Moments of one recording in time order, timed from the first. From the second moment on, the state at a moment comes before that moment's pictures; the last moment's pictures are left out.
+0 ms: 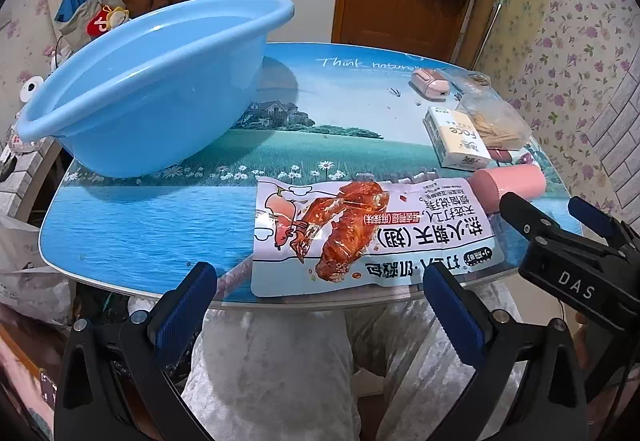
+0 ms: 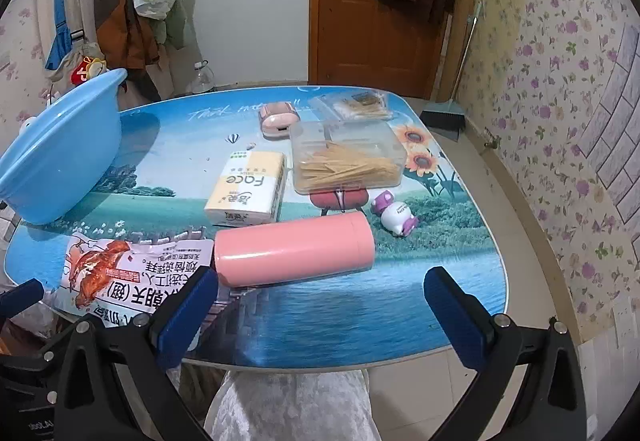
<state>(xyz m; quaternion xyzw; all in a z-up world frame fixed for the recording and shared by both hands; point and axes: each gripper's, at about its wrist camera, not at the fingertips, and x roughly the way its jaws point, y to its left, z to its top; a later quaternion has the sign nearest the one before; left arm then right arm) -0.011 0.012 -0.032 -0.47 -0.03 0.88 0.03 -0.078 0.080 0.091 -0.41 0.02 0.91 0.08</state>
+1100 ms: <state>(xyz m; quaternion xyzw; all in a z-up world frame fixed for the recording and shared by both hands) -0.027 0.011 -0.042 -0.48 -0.04 0.88 0.04 -0.097 0.077 0.085 -0.42 0.02 0.90 0.08</state>
